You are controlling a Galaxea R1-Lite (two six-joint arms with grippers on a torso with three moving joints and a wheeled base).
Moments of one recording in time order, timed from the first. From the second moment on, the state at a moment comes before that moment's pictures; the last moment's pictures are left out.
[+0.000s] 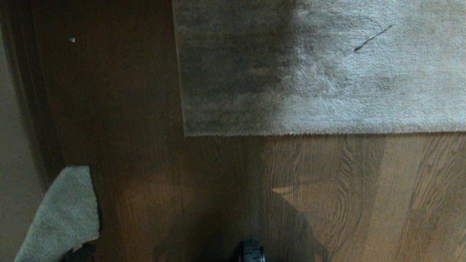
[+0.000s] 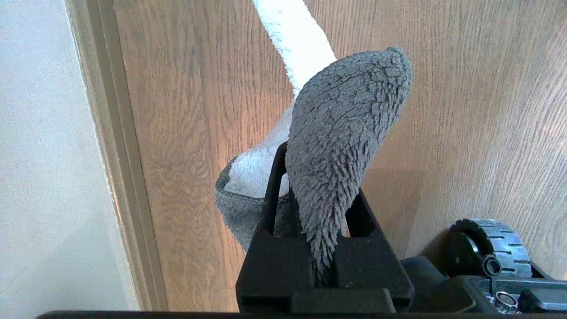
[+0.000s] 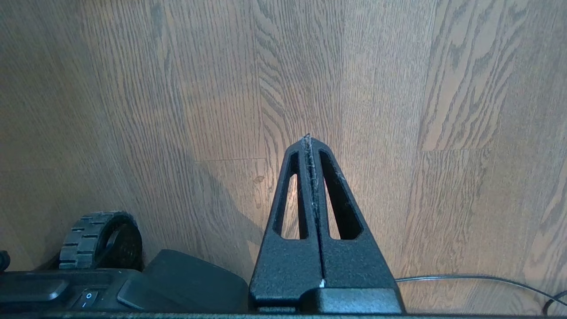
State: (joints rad) left arm 0.00 0.00 0.00 -0.01 0.01 -0.06; right arm 0.00 0.00 0.00 -0.01 -0.03 0.03
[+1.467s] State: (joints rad) left arm 0.00 0.00 0.00 -0.01 0.01 -0.06; right arm 0.00 0.00 0.00 -0.01 -0.03 0.03
